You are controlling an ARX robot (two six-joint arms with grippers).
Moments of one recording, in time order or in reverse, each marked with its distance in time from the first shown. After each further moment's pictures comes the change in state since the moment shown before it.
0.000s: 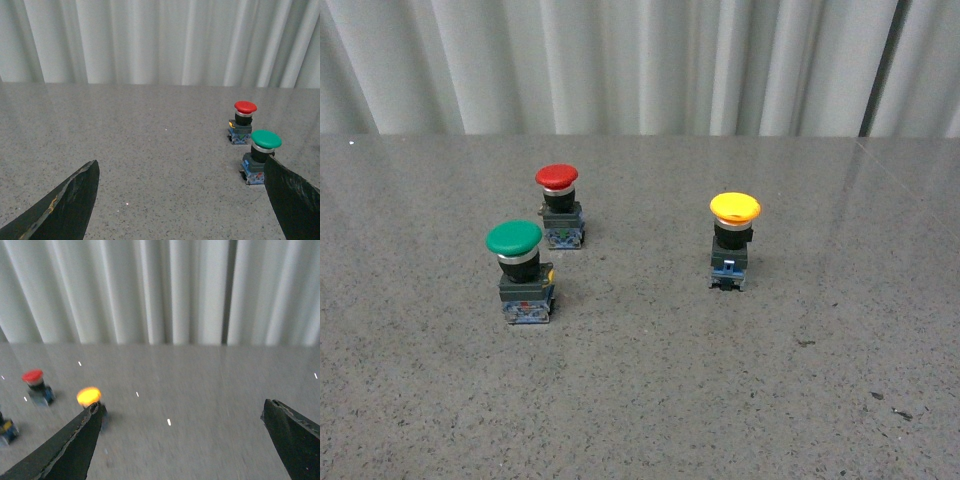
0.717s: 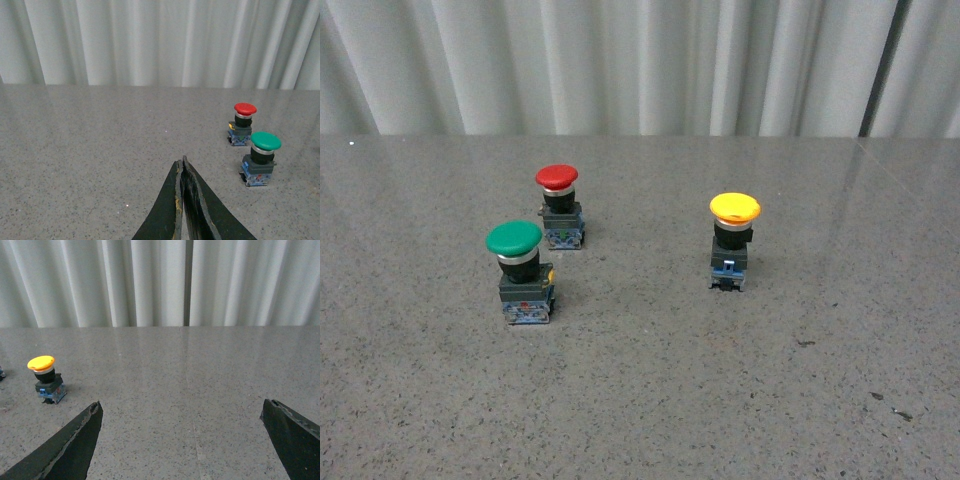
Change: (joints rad) left arm 0.000 0.000 0.000 0.002 0.000 0.000; right arm -0.106 -0.433 -0.189 -0.220 0.027 -0.048
